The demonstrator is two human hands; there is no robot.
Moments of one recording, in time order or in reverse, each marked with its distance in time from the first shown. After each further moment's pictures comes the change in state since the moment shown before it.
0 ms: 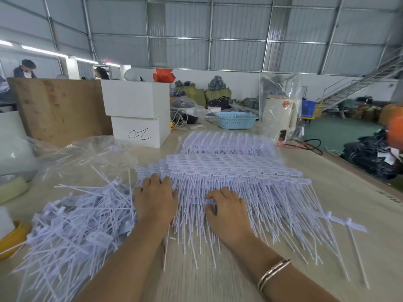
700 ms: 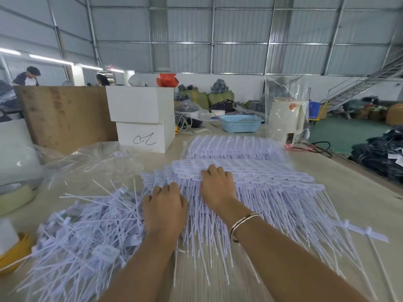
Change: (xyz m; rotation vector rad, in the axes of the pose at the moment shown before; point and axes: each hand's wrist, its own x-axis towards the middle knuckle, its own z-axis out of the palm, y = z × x) left_hand -0.003 0.003 0.001 -0.096 0.103 0.004; right_hand 0.095 -0.023 0.019 -0.379 -0.088 -0.067
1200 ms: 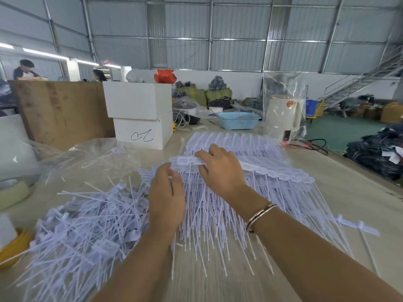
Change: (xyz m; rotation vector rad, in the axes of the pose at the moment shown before) left_hand 0.001 0.007 -0.010 -0.918 0.172 -0.131; right_hand -0.007 0.007 -0.050 0.108 0.291 -0.194
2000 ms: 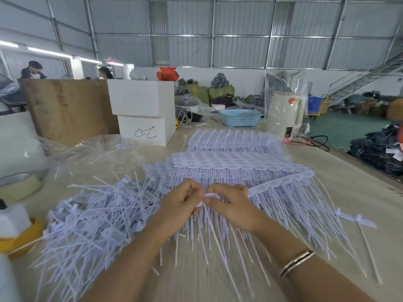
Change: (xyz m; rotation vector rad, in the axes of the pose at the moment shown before) left_hand -0.022 0.011 -0.025 -0.250 -0.593 -0.007; right_hand -0.084 -0.009 -0.022 0.743 -0.344 0.164
